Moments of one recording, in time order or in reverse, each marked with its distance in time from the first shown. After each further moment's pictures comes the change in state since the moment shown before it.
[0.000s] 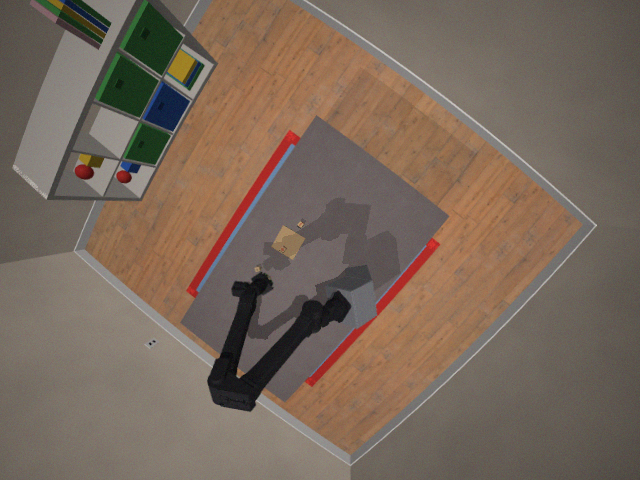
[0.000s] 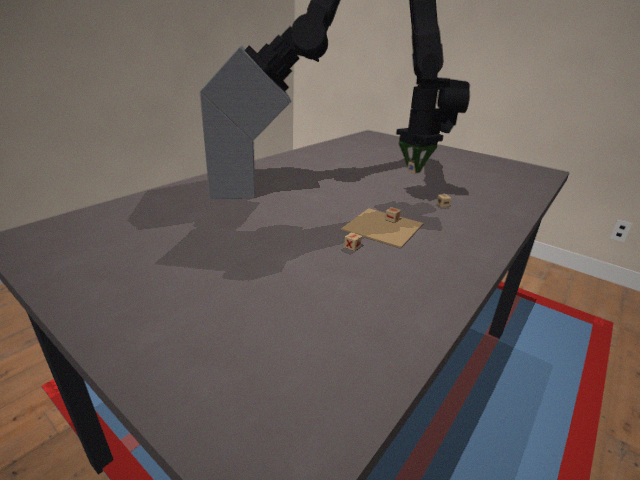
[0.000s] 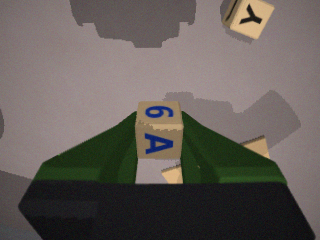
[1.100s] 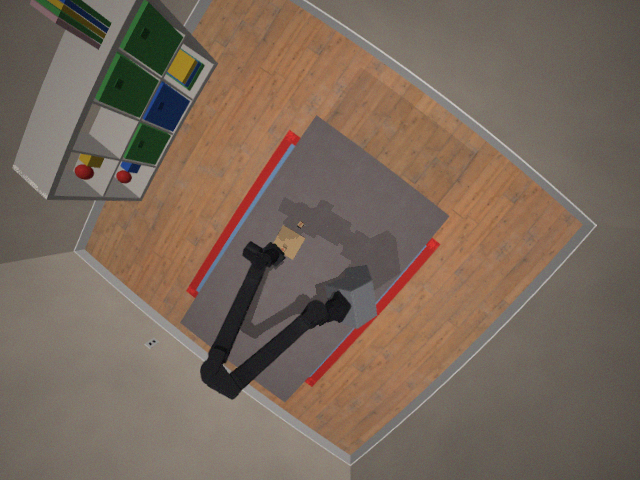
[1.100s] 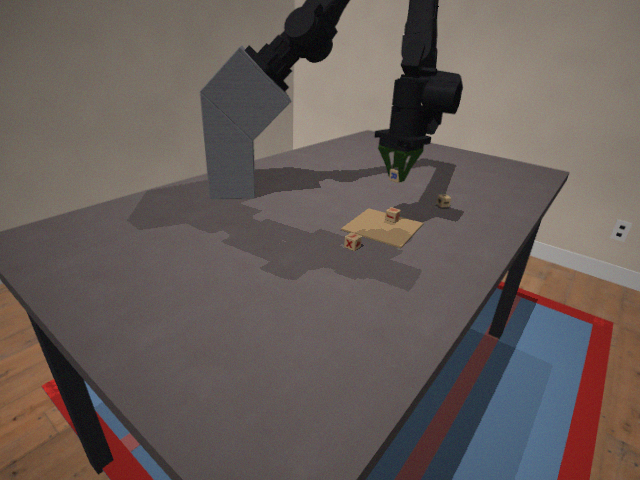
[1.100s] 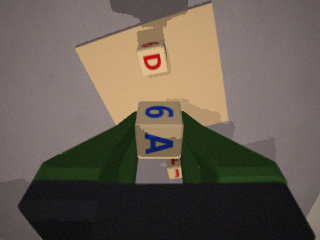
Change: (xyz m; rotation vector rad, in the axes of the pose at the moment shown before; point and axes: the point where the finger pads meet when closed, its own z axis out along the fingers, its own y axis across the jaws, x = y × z) arm 0.145 -0.090 -0.027 0.007 0.016 -0.157
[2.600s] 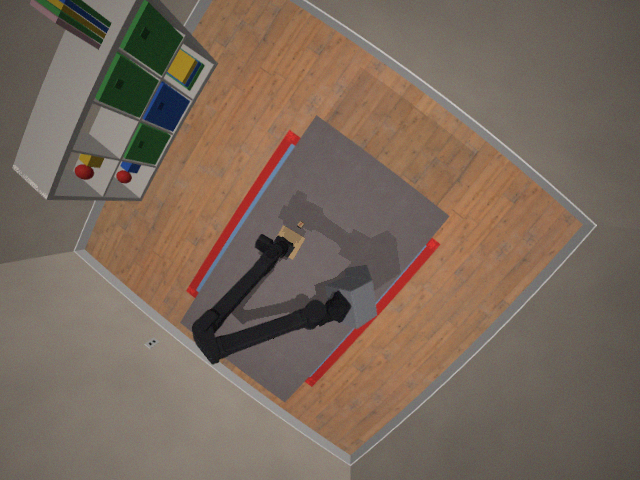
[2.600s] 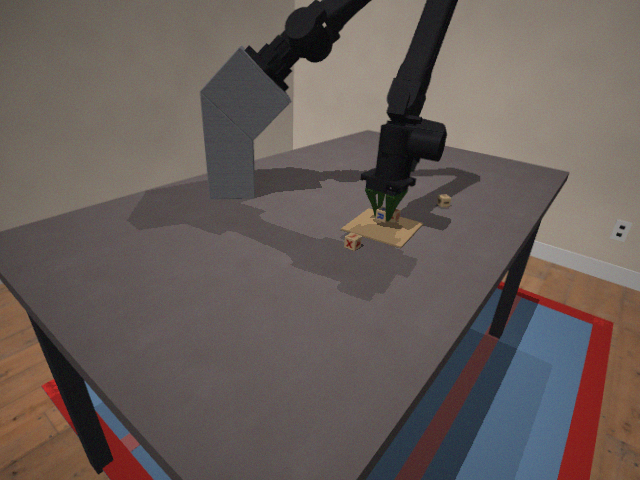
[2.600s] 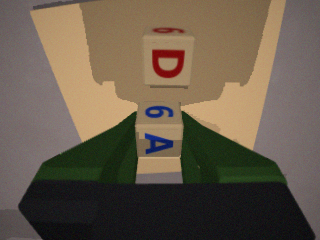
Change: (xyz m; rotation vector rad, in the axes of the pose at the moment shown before) arm 0.030 0.002 0.086 -0.023 -0.007 -0.201
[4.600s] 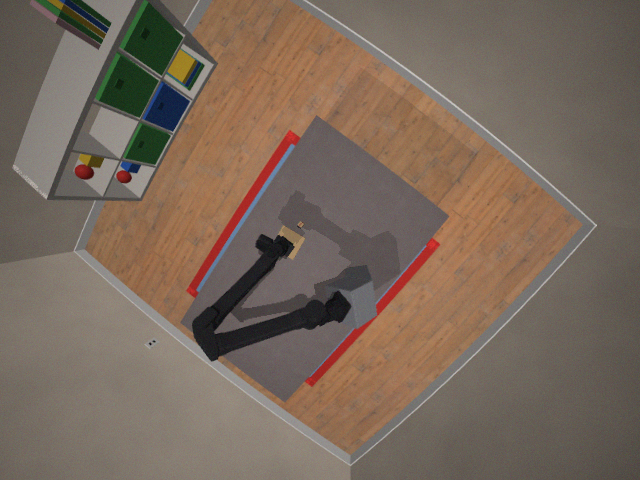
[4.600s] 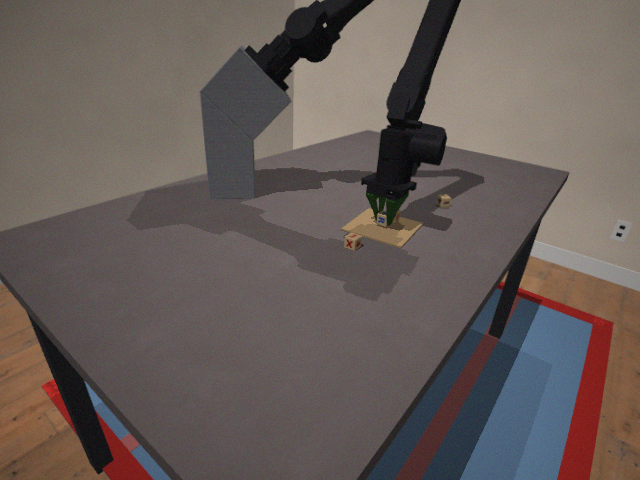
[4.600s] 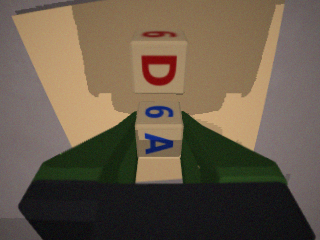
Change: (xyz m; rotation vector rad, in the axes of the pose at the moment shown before) arm 0.000 -0.004 0.009 0.012 -0.001 0.012
